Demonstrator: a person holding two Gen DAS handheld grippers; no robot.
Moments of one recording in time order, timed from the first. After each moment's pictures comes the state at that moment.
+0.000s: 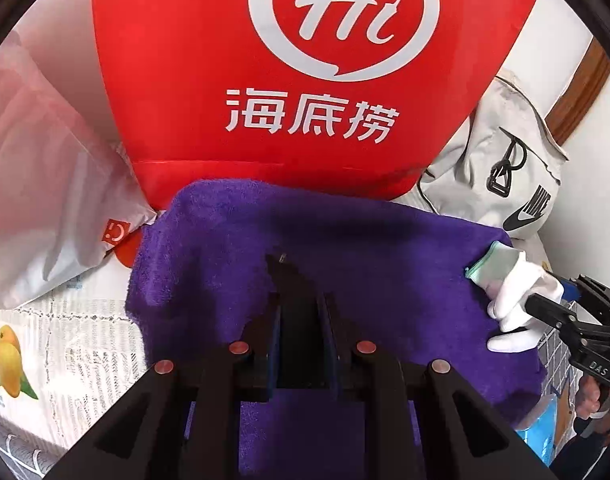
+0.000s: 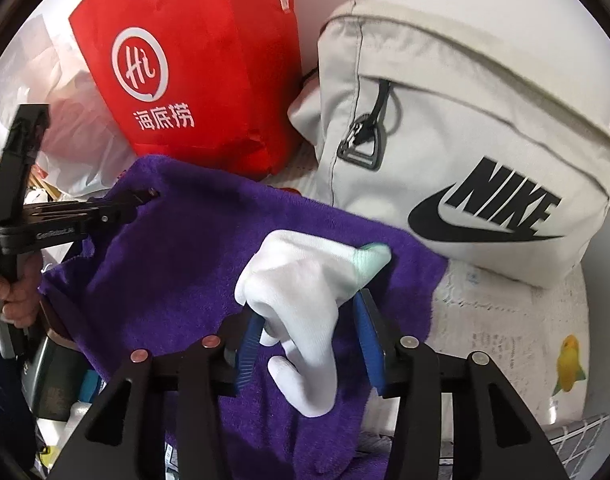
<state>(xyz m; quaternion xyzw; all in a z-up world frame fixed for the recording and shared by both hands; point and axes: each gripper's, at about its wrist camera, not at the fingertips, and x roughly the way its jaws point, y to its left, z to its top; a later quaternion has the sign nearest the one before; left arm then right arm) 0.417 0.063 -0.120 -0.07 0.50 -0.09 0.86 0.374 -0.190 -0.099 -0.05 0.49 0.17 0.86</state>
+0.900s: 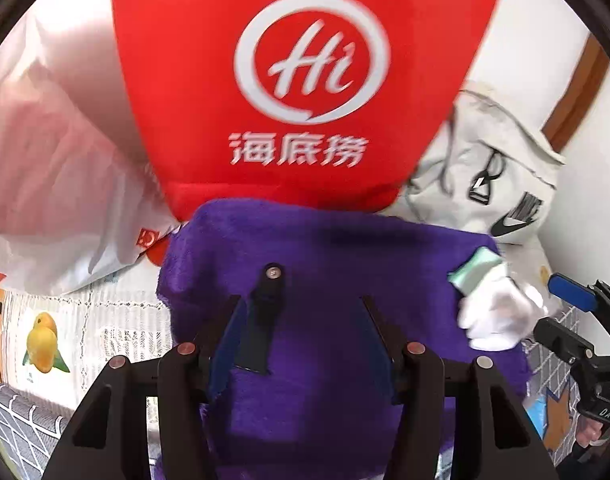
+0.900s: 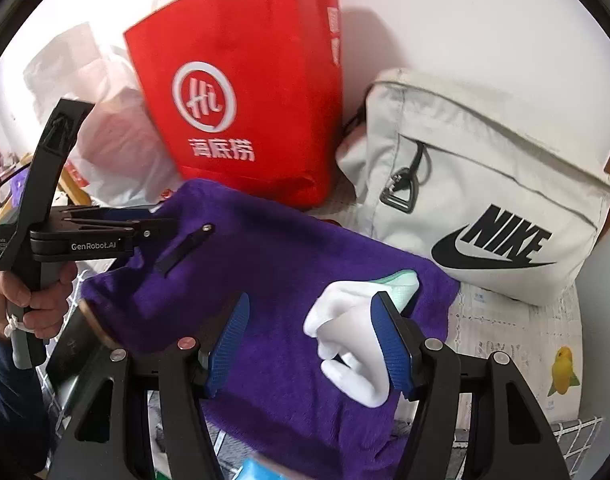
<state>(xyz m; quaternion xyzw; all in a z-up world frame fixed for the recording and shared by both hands) 0.383 0.055 -0.079 -0.05 0.48 -0.06 0.88 0.347 -0.164 -0.055 -0.05 0.44 0.20 0.87</state>
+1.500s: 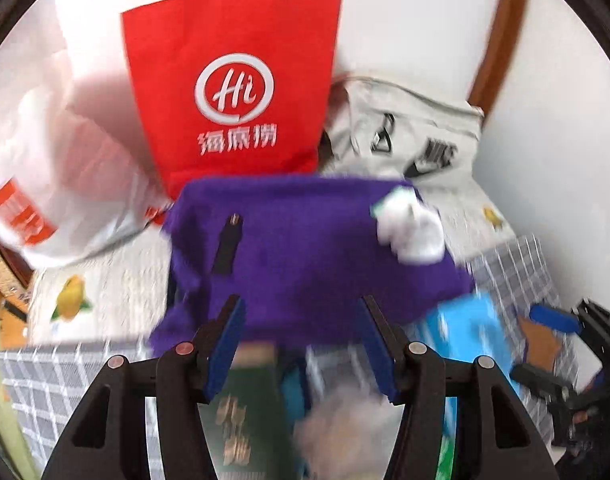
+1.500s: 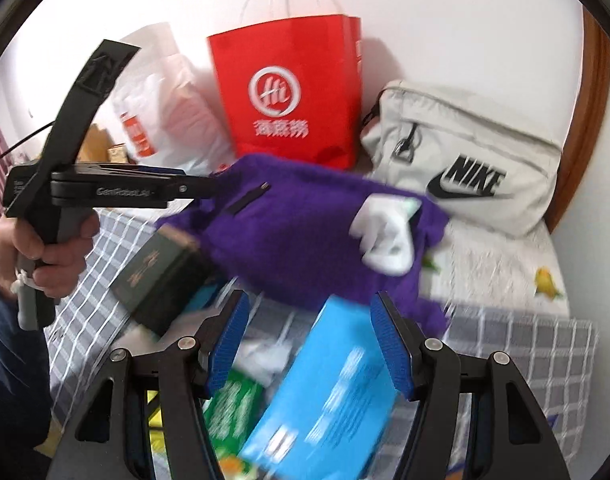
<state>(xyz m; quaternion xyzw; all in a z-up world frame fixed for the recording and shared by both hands) 0.239 0.029 -0.038 0.01 0.45 -0.11 0.89 0.180 -0.172 -0.027 -0.04 0.42 0.20 0.88</state>
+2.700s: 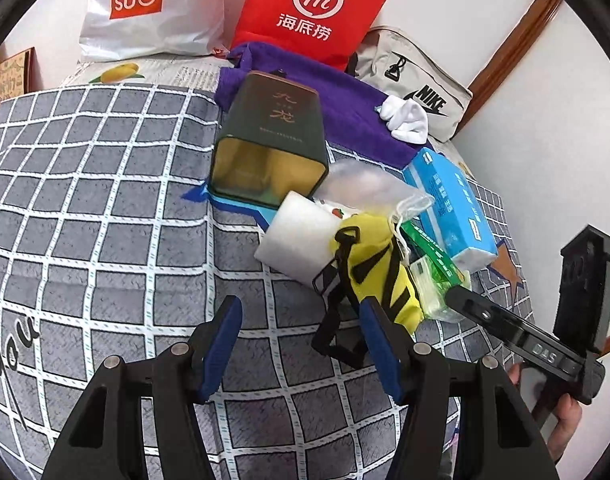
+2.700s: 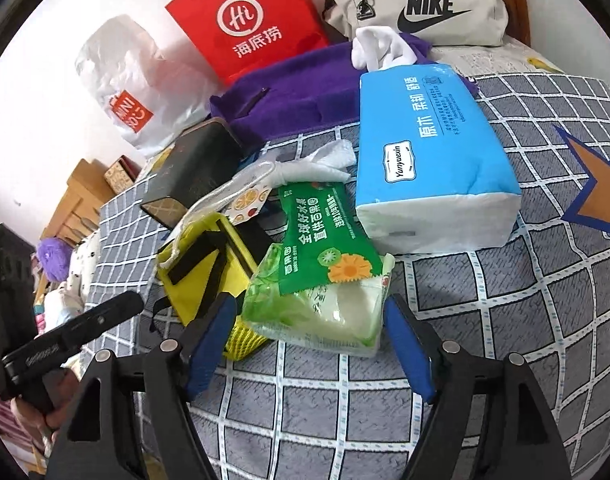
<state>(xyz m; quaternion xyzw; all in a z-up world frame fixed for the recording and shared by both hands) 0.055 0.100 -0.135 -0.15 0.48 -0.12 0.86 0.061 -0.145 -0.121 0.15 0.50 0.13 0.84</state>
